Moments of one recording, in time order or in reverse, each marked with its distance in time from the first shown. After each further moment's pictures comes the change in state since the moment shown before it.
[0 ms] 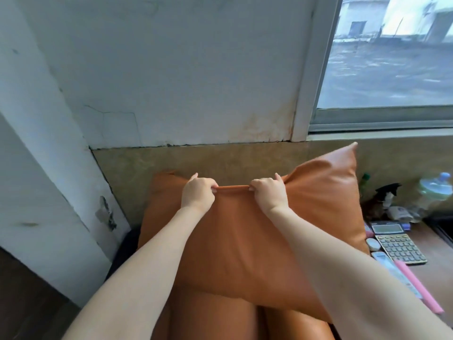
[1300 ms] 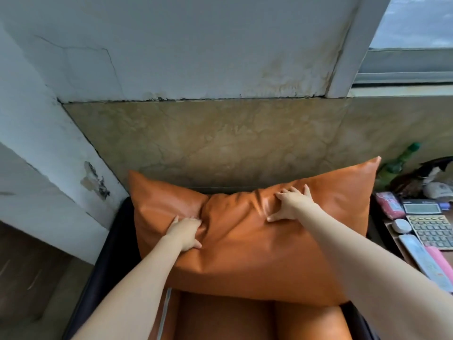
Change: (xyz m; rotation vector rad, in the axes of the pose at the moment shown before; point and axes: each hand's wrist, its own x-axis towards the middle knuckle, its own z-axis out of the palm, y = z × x) left_hand -0.035 -0.138 0.134 0.392 -0.833 -0.023; right_hand 0.012 0.073 0.124 -0.272 -0.803 0.107
